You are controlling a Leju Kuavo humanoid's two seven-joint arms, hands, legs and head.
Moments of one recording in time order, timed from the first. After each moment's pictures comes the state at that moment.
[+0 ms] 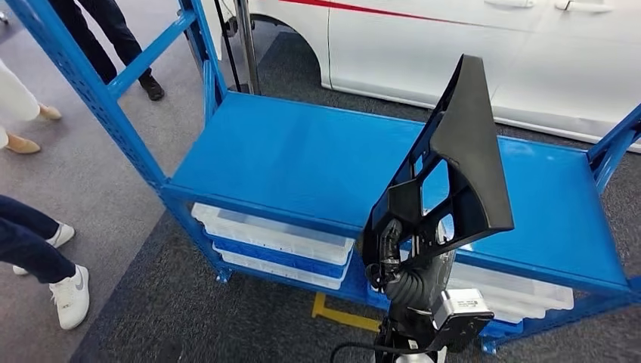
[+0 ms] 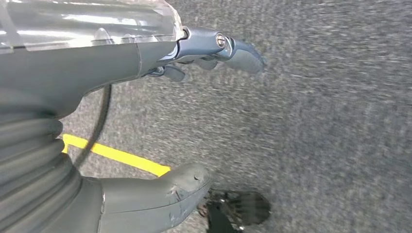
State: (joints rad) left arm -0.05 -0.11 0.63 -0.19 -0.76 0.11 -0.30; right arm 0.01 0.14 0.56 -1.58 0.15 -0.61 -0.63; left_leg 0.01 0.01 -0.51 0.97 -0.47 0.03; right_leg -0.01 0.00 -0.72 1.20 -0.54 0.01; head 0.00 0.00
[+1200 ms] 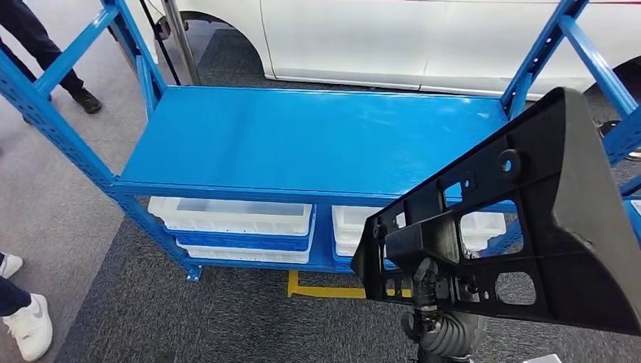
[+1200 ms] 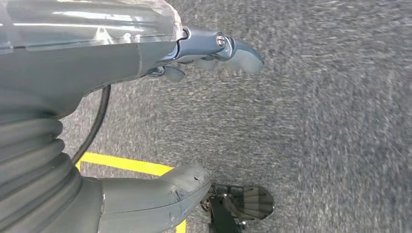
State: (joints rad) left arm -0.04 -0.11 0.71 -0.19 -0.75 0.11 -0.30; right arm 0.22 0.08 0.52 -1.83 0.03 -0.42 -0.69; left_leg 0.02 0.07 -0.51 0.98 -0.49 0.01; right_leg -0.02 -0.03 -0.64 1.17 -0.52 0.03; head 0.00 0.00
